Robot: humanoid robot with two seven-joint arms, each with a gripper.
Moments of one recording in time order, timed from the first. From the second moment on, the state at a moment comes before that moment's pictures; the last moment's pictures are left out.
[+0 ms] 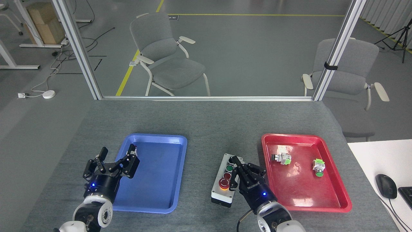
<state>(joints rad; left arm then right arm) -0.17 0.21 -0.11 -1.47 -1.06 0.05 0.05 -0.24 -0.01 0.30 -1.20 1.43 -0.17 -0.15</state>
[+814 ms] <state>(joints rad) -0.20 0.20 -0.11 -1.47 -1.07 0.03 0.04 -0.24 0.02 0.38 -1.09 1.43 -0.17 -0.15</state>
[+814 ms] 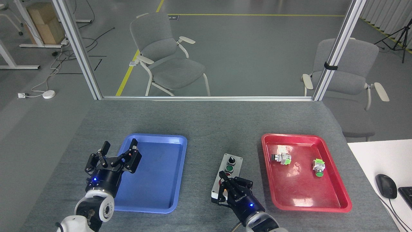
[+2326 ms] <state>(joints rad) -0.06 0.19 -0.11 -1.43 -1.08 -0.01 0.10 -0.19 -0.01 -0.13 -1.25 1.28 -0.05 -0.19</state>
